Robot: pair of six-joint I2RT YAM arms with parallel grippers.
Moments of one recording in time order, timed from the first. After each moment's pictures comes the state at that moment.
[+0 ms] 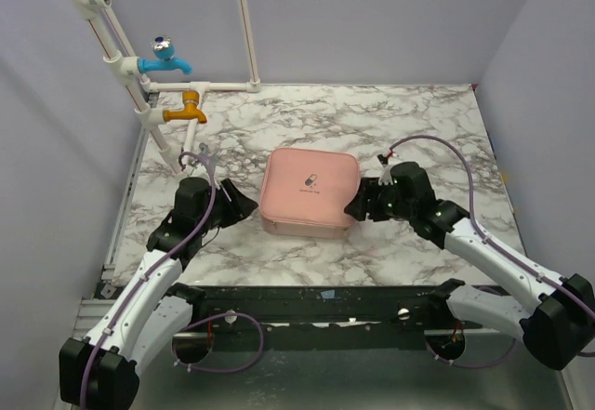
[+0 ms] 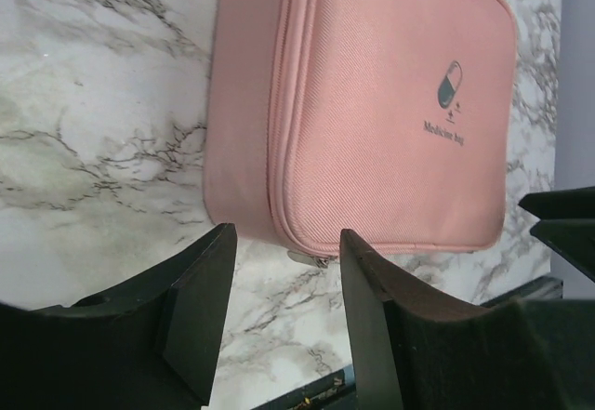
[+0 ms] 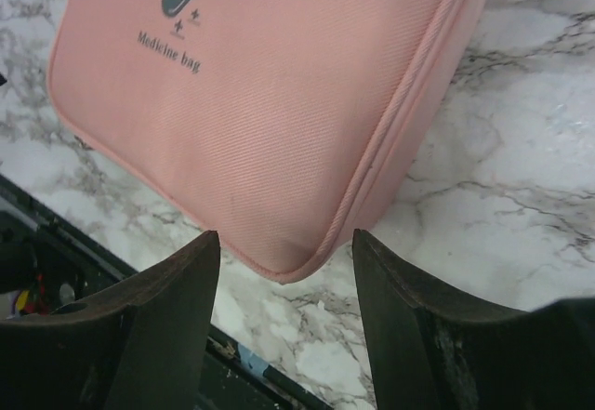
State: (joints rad) left arm -0.30 0.77 0.51 -0.28 0.17 -0.73; right arm 0.56 1.04 0.70 -0.29 -0.12 0.49
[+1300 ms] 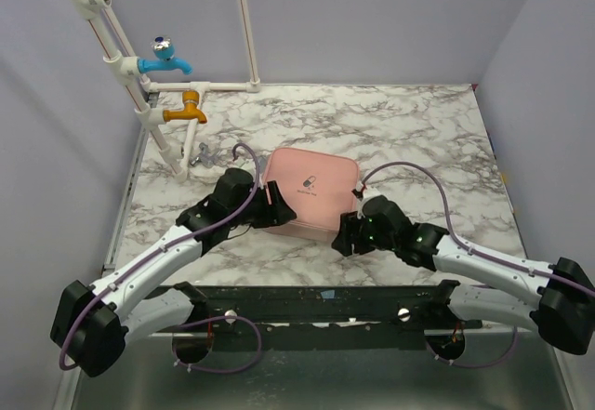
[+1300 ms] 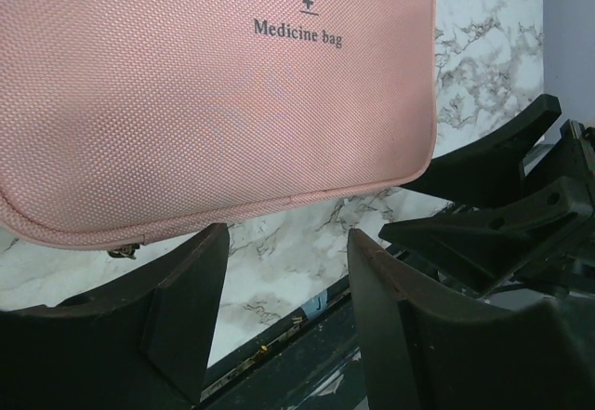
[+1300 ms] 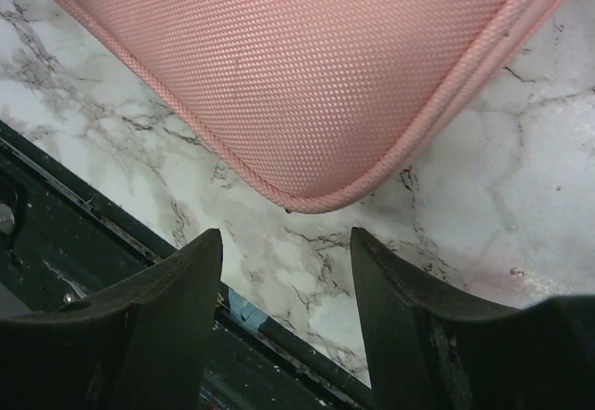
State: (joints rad) left arm -0.63 1.00 0.67 -0.27 0.22 -0.73; right arm 0.87 1.04 0.55 -0.24 0.01 0.58
